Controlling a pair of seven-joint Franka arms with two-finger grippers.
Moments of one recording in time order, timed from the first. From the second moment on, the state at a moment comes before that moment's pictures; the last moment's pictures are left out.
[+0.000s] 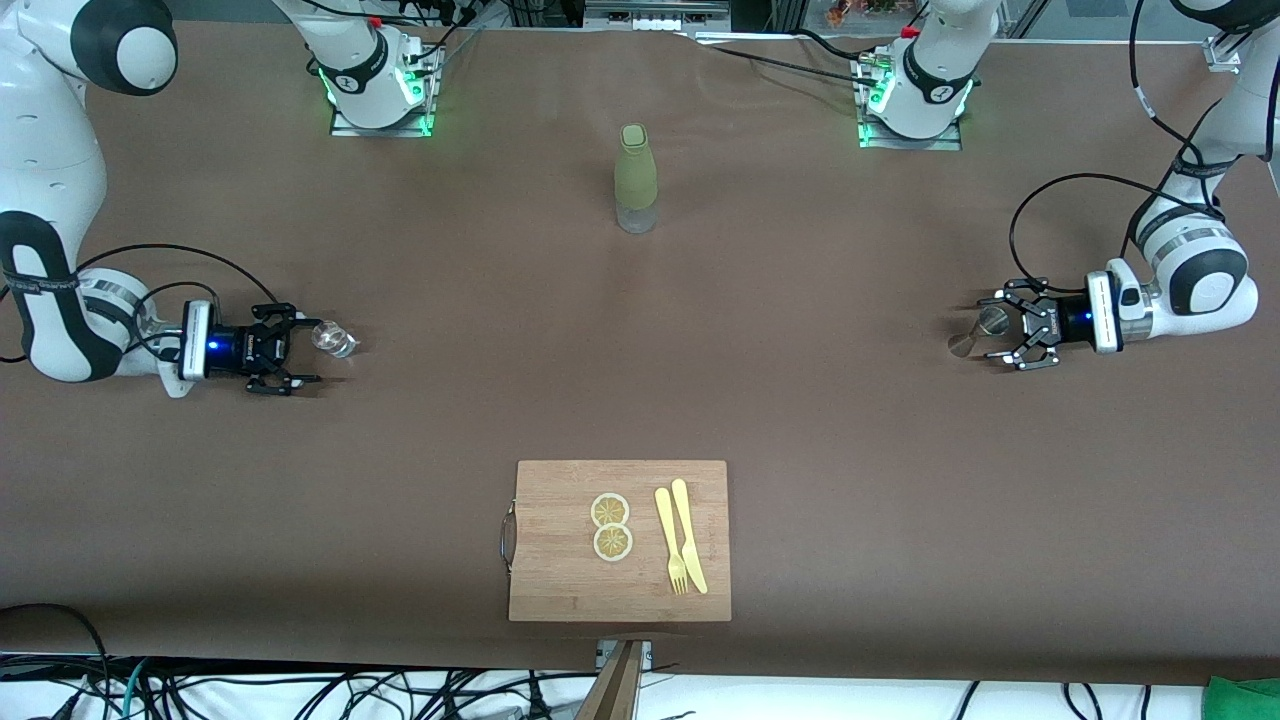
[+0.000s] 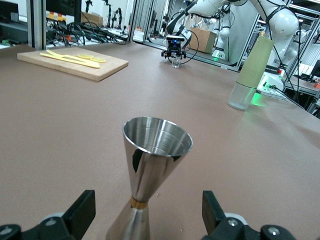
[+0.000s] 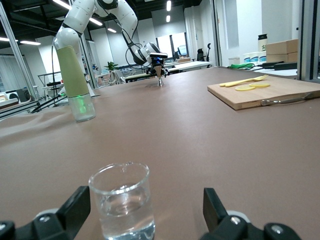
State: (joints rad) left arm 0.66 0.72 -0.12 -1.96 -0.92 1.70 2.45; right arm -0.39 0.95 -0.08 -1.64 1.07 1.43 -2.52
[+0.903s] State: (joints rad) left arm 0.63 0.75 -0.12 -1.96 -0.96 1.70 2.55; right arm -0.37 0.98 -0.07 -1.63 1.08 1.42 -2.54
